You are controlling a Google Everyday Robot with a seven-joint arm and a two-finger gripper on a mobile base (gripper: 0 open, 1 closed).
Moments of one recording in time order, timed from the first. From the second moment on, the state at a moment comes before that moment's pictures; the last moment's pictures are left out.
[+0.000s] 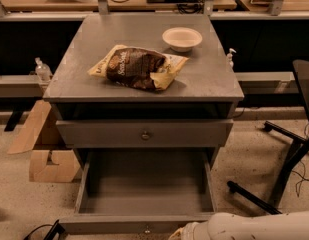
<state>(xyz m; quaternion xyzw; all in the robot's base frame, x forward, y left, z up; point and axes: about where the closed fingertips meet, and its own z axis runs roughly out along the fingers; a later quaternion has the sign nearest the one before) 0.349 -0.074 0.349 -0.60 0.74 0.20 0.23</state>
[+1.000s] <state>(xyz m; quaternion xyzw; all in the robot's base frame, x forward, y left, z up) 0.428 -0.084 0.372 -0.59 0.74 0.18 0.27</state>
